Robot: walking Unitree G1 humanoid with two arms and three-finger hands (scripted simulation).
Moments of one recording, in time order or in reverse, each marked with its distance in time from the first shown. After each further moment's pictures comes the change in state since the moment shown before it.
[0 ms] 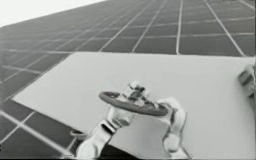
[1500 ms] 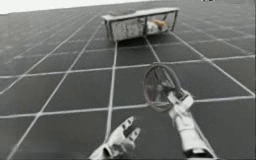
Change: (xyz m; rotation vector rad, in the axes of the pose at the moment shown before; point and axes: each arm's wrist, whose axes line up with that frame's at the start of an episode) left arm -0.056 0.040 -0.051 -0.056 0.214 0.237; right arm 0.140 -0.002 0.023 0.060 0.889 -0.490
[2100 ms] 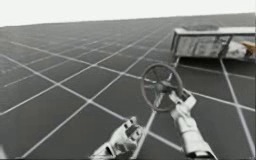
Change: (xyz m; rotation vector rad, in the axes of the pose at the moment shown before) left arm -0.006 0.001 0.002 0.000 -0.026 -0.004; right arm -0.012 0.014 0.008 0.011 -0.021 0.054
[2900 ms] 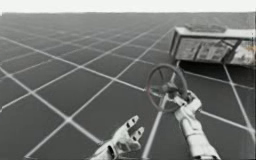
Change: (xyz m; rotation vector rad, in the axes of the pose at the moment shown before) left arm 0.003 0.002 -0.002 -0.012 0.015 -0.001; right arm 0.006 -0.007 -0.004 -0.019 0.005 -0.035
